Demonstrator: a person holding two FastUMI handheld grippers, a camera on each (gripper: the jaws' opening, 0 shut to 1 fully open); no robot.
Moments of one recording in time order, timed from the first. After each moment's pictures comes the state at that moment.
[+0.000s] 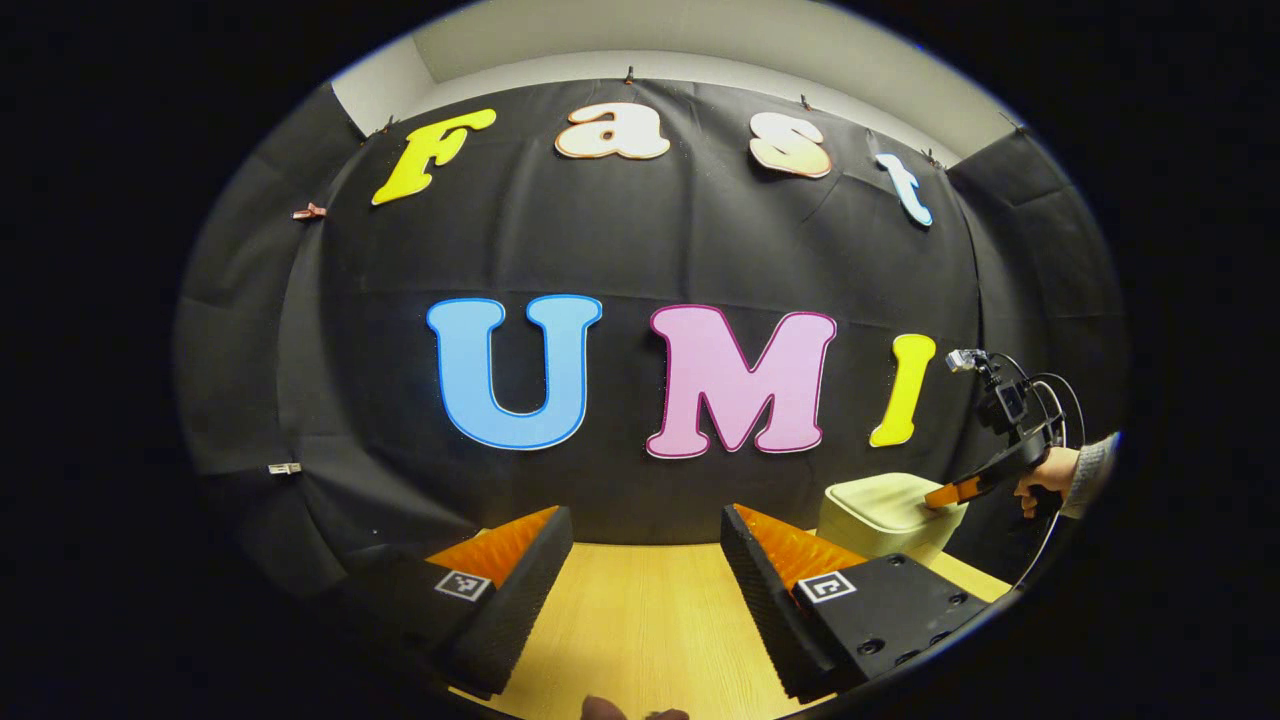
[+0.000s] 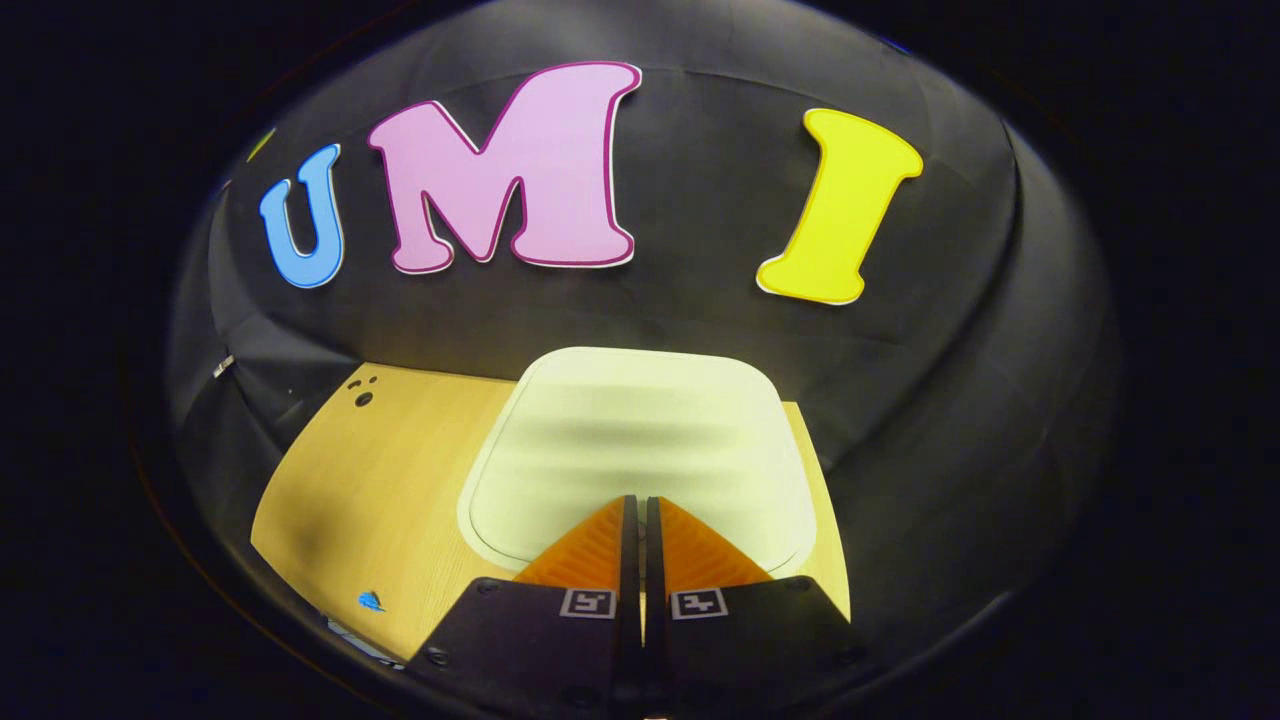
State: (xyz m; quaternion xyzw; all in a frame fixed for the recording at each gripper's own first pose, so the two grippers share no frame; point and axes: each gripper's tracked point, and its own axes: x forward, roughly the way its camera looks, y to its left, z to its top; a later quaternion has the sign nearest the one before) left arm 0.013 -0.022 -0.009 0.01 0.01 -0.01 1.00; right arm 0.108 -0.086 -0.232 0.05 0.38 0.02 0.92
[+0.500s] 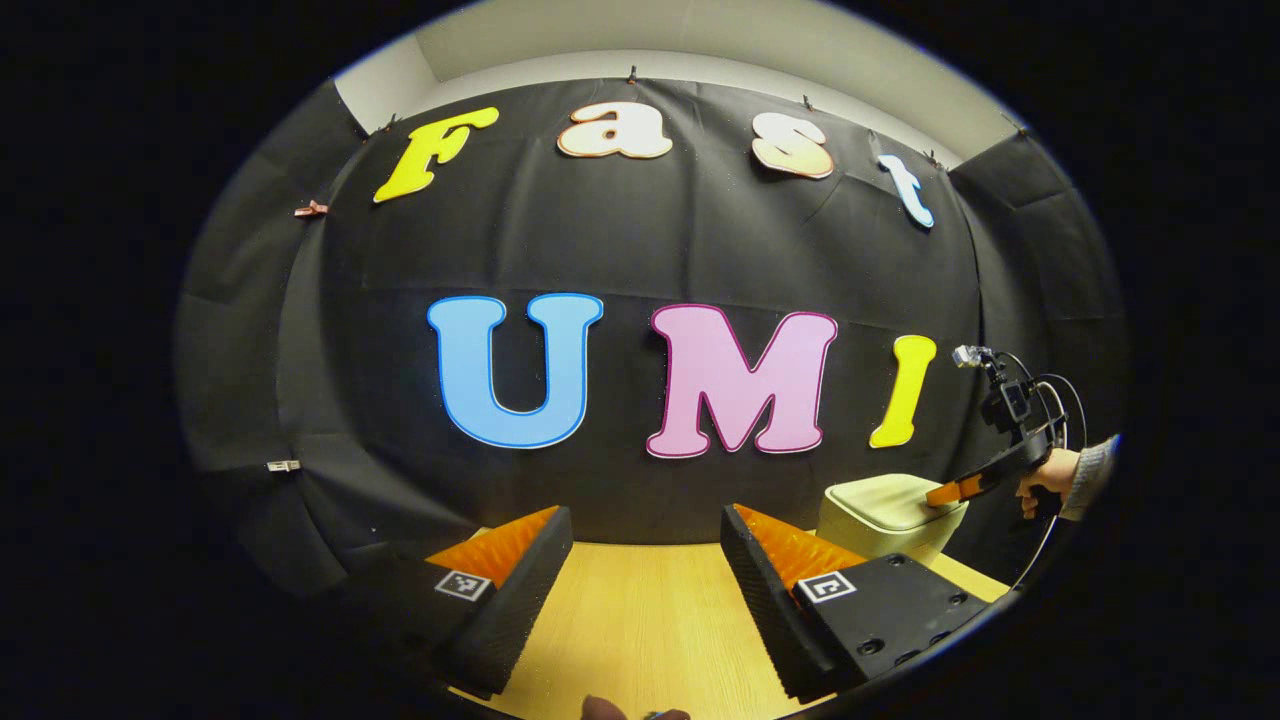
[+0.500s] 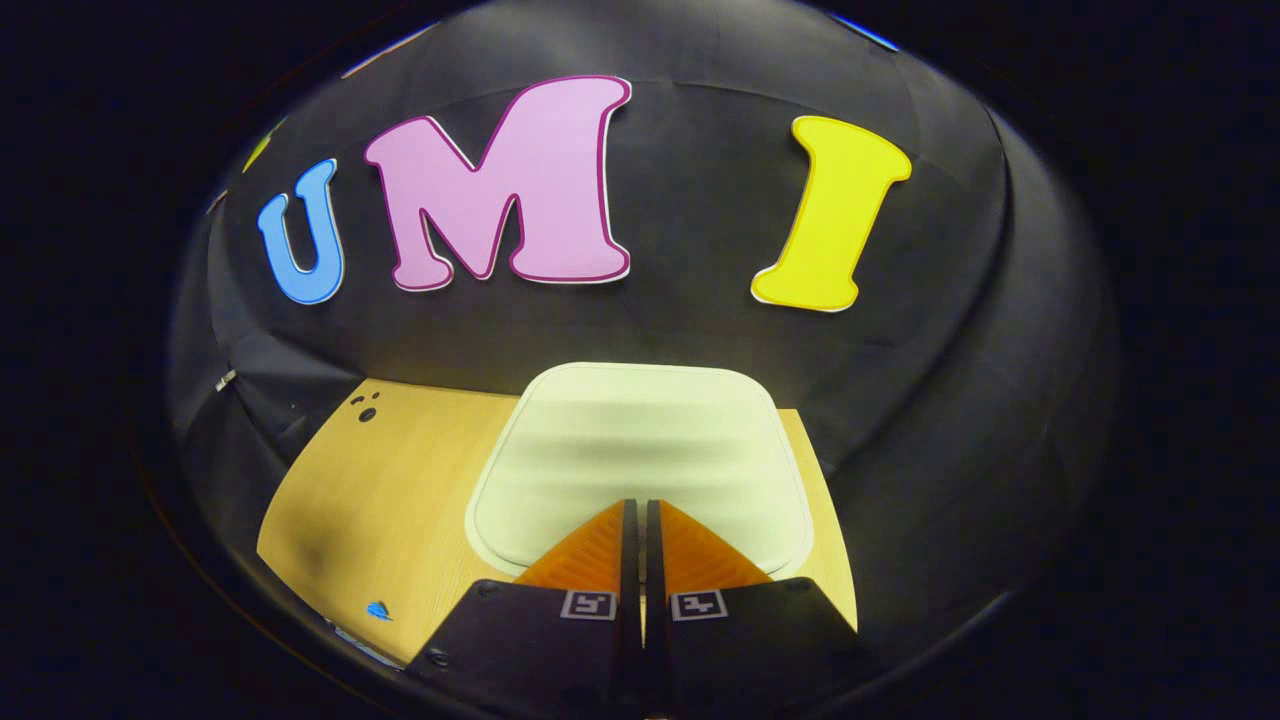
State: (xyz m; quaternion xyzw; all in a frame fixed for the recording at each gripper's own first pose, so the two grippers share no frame) left arm 0.013 -0.021 -0.008 0.01 0.01 -0.01 1.00; right arm 0.111 -0.084 -0.218 0.06 0.36 0.02 0.93
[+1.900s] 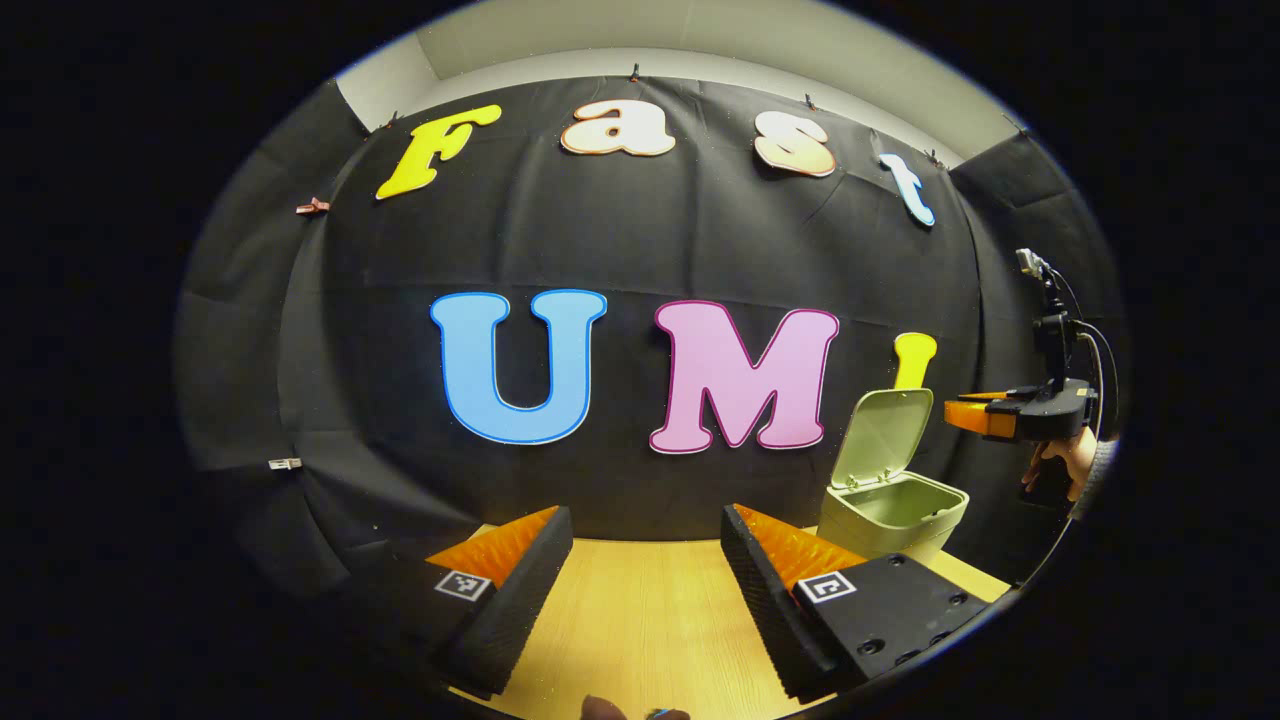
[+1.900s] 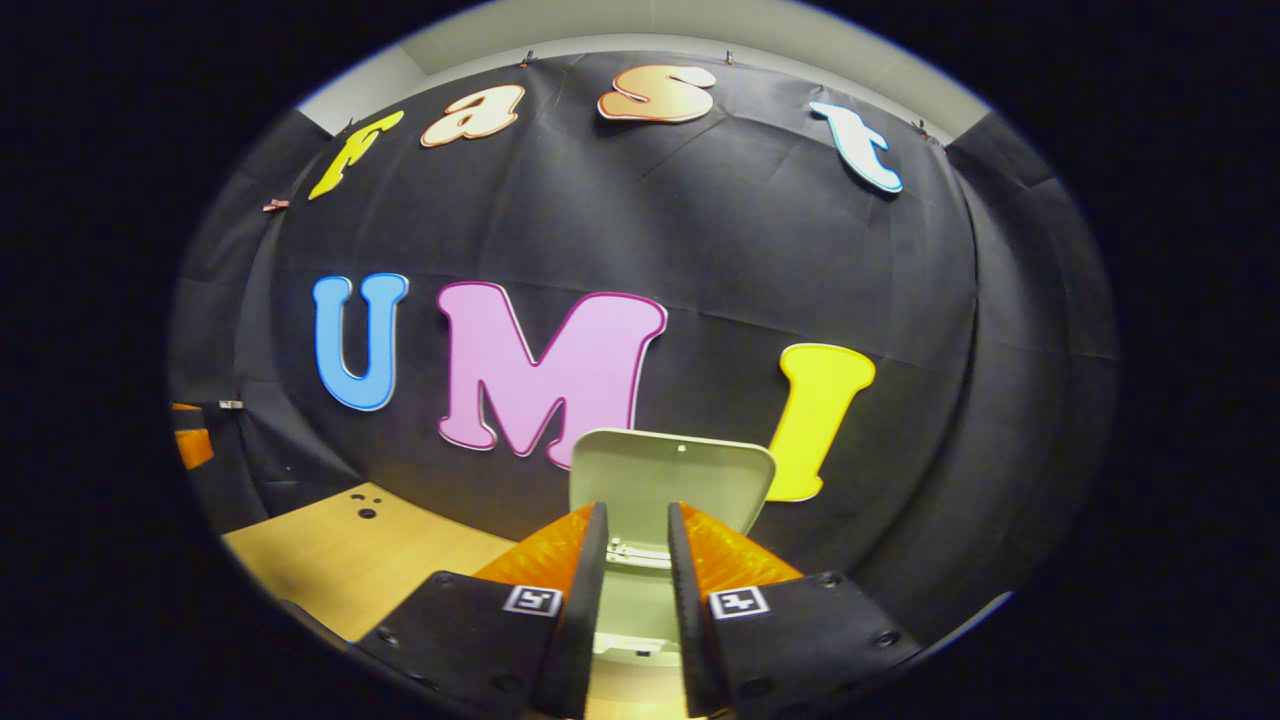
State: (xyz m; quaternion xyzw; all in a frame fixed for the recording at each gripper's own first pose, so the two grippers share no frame) left arm 0.011 -0.016 -0.014 0.00 0.02 -0.01 1.00; right arm 0.112 -0.066 -0.072 0.01 0.09 0.02 1.00
